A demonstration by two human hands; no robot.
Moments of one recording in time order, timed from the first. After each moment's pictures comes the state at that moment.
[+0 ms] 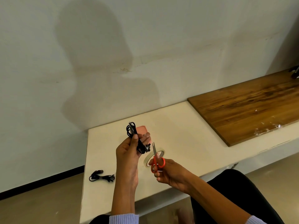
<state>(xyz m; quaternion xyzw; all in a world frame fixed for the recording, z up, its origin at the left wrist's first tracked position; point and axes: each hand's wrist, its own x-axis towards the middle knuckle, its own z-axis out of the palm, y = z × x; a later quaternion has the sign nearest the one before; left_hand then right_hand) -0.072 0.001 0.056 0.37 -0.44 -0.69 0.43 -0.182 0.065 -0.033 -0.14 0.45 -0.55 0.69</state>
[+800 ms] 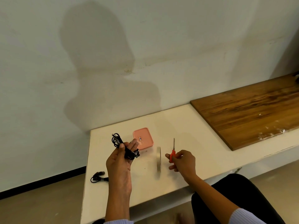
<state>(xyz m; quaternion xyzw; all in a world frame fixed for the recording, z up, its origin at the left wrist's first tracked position) -0.050 -0.016 0.032 0.39 -0.34 -0.69 0.50 -0.217 0.045 -0.069 -0.14 0.78 -0.51 0.33</state>
